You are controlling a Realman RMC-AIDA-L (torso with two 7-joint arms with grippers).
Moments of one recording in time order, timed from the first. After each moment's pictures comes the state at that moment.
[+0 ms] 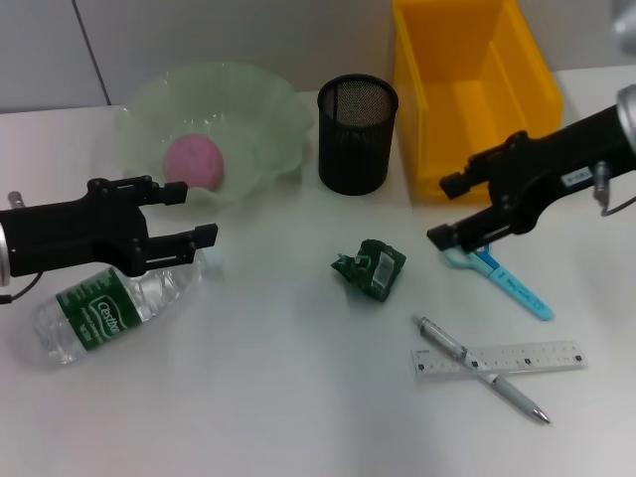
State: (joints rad) left arm -0.49 -2.04 0.93 0.79 1.85 1.42 -1.39; right arm 0.68 2.07 -0.83 -1.23 -2.40 -1.77 1.89
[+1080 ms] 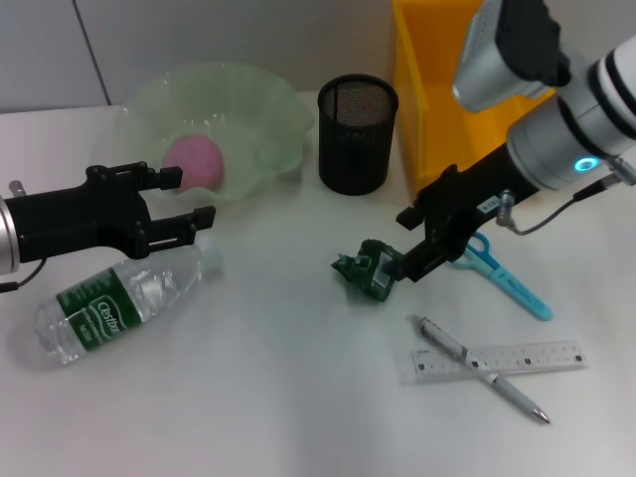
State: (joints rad) left arm -0.50 -2.06 0.93 0.79 1.85 1.34 -1.39; right arm 0.76 2.08 -1.12 -1.08 -2.47 -1.55 2.02
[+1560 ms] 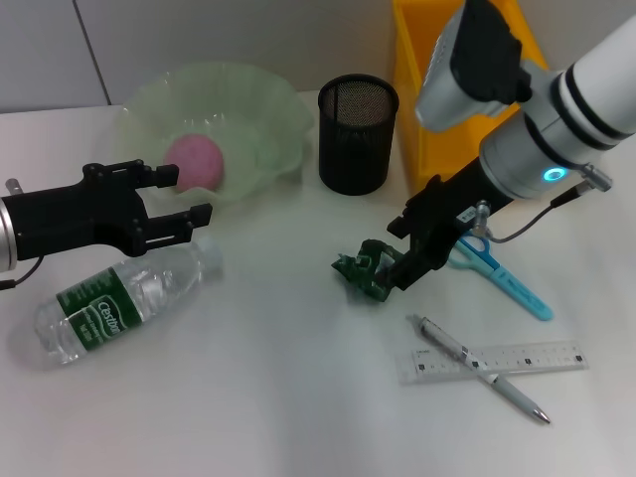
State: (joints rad) left arm -0.50 -2.05 0.93 0.79 1.85 1.33 -1.39; right arm 0.80 2.08 -1.20 -1.01 -2.48 -1.47 2.05
